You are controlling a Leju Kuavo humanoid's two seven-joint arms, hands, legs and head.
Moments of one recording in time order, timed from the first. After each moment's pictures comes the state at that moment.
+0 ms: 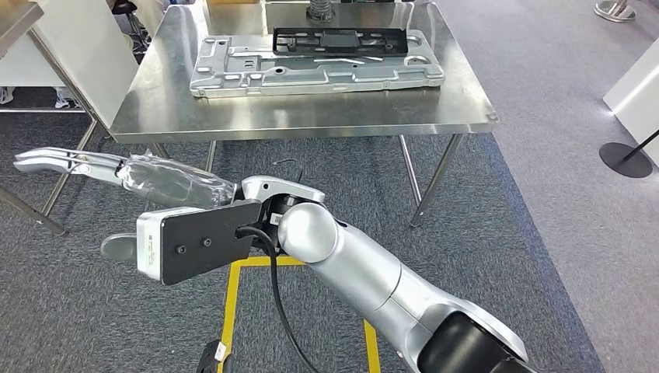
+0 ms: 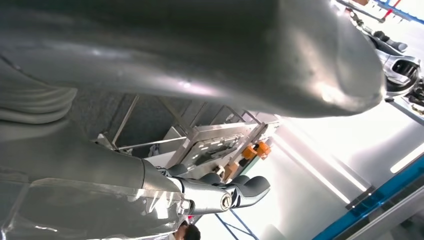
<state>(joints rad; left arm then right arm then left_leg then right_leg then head) -0.21 -0.24 0.95 -0.21 -0.56 -0.08 -0.14 -0.90 0.35 0.77 -1.28 0.18 0.33 -0.39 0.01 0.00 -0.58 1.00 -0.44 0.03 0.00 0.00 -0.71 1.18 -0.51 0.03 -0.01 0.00</state>
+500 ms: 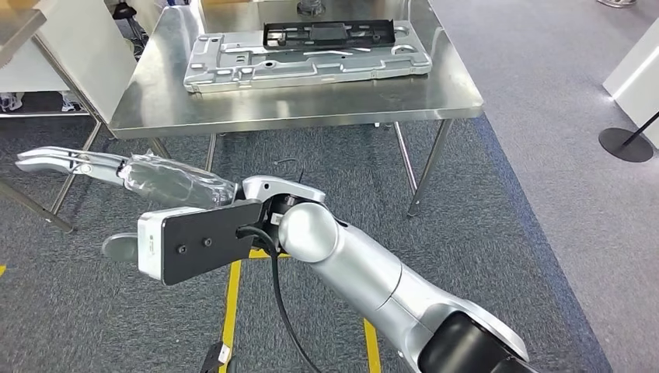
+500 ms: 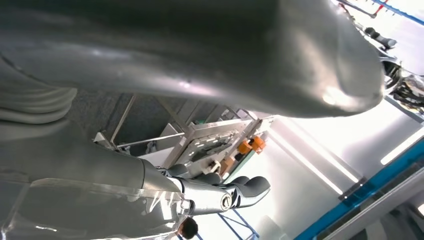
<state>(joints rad) -0.21 -0.24 0.95 -0.21 -0.56 -0.09 -0.14 -0.90 0.35 0.76 -1.28 0.18 0.33 -0.40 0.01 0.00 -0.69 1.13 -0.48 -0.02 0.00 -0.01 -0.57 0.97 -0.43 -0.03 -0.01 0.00</state>
